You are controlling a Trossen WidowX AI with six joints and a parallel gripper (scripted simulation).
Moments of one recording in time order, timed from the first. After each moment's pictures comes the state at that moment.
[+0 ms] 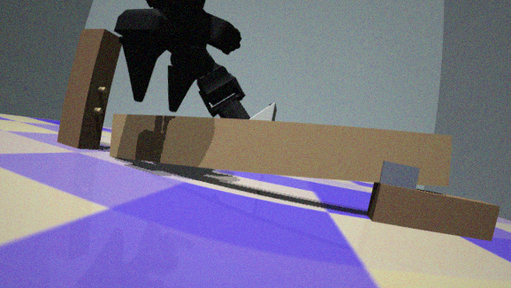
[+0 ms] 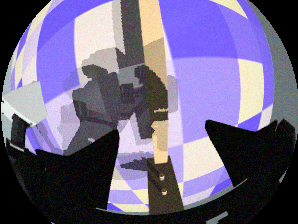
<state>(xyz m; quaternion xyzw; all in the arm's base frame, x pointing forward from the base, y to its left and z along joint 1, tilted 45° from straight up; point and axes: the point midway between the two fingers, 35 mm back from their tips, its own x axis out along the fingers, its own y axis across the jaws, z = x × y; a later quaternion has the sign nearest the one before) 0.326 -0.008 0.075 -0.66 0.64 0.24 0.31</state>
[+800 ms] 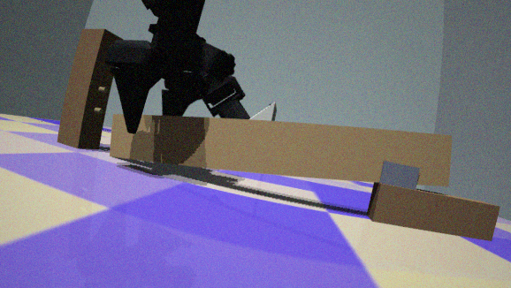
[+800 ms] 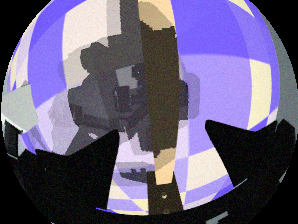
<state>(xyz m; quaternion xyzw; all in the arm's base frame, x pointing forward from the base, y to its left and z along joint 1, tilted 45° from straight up) 0.329 -0.035 0.048 -0.66 0.64 0.24 0.31</state>
